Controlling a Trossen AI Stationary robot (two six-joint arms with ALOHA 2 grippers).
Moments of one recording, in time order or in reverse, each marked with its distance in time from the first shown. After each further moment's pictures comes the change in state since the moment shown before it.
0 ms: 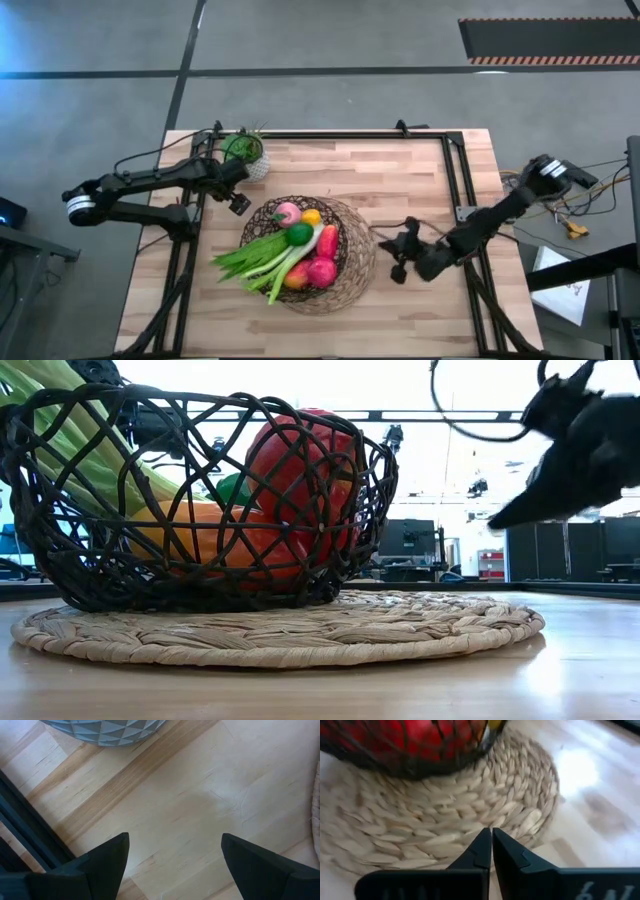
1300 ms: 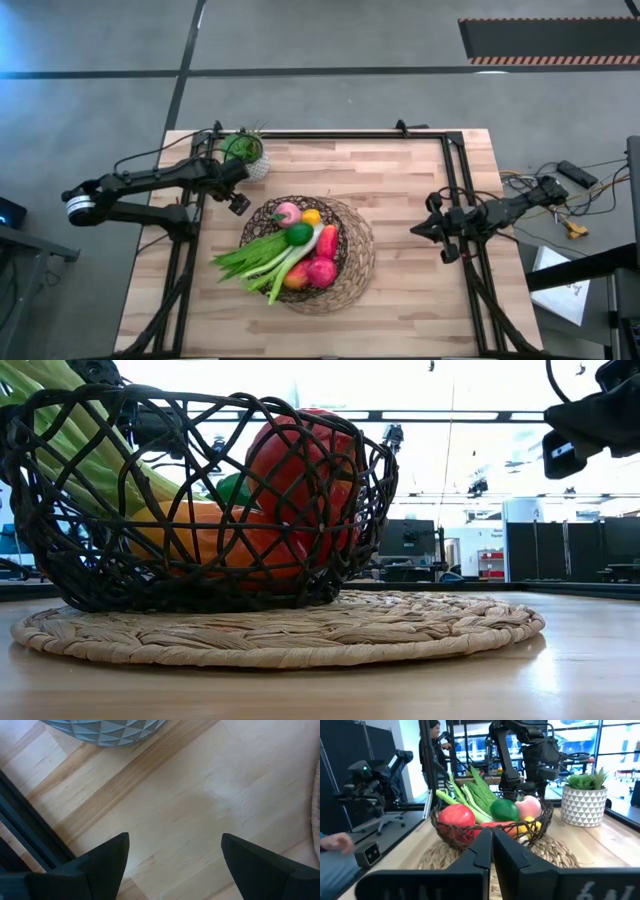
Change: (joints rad) left arm 0.000 0.000 0.000 0.000 0.000 0.000; right arm -0.193 -1.330 -0.413 -0.084 -0.502 -0.578
